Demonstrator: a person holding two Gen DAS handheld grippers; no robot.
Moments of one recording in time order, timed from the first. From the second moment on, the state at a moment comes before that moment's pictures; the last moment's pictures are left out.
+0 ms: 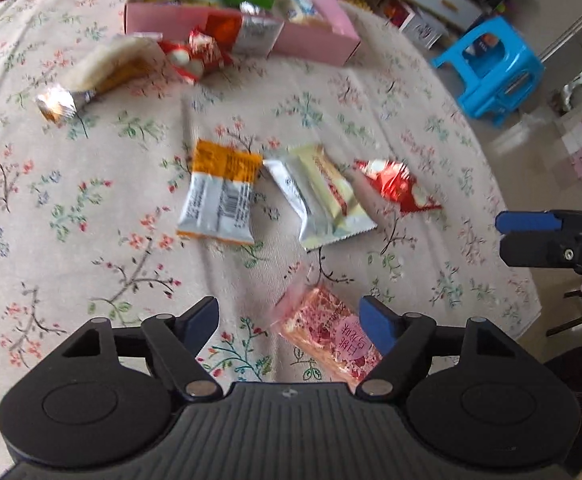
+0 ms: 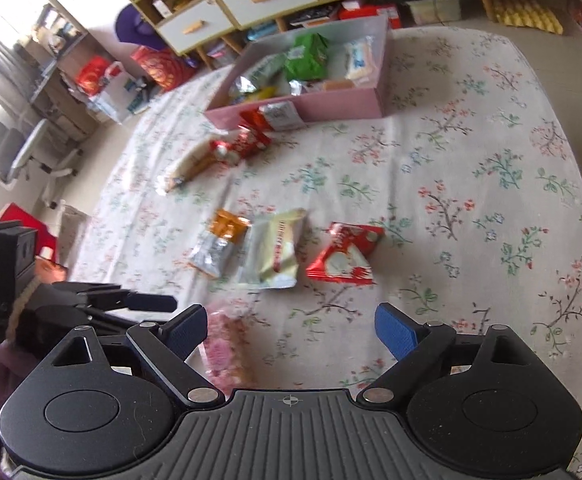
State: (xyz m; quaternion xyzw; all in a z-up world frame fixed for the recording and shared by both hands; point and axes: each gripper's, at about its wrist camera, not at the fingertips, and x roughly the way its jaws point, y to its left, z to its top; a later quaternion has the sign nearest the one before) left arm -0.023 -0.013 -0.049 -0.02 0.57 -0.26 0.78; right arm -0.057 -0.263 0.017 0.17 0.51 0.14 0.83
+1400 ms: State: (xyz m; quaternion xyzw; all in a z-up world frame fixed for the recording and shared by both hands) left arm 0.013 -0.023 -0.056 0.08 0.46 -0.17 0.87; right arm -0.004 -0.233 -0.045 0.10 0.55 0.04 0.83
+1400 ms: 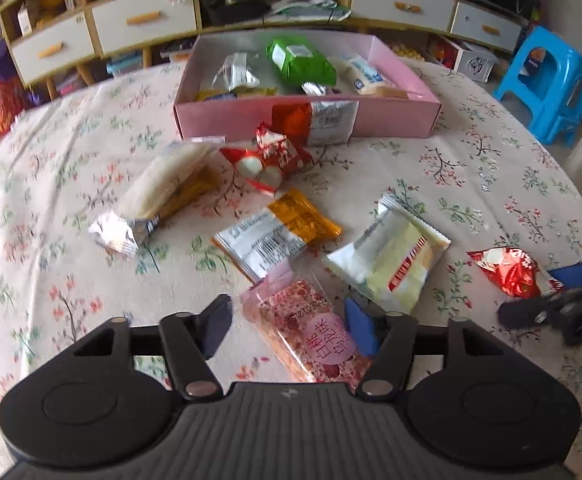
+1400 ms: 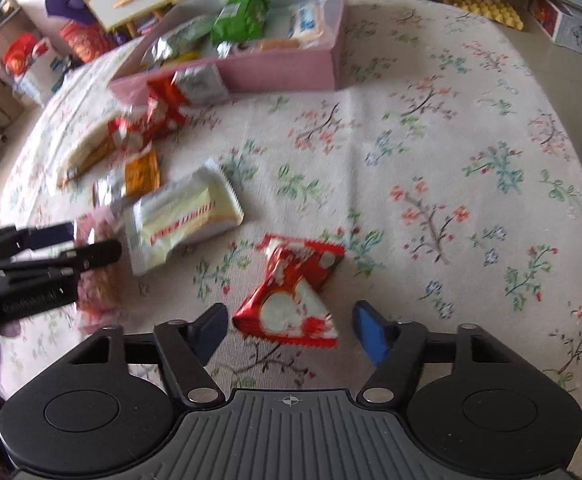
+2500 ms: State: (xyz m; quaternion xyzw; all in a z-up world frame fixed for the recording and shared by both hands) left arm 0.013 -0.002 -0.046 -0.05 0.51 -0.17 0.84; right arm 0.009 -0.242 -0.024 0.16 0.49 0.05 0.85
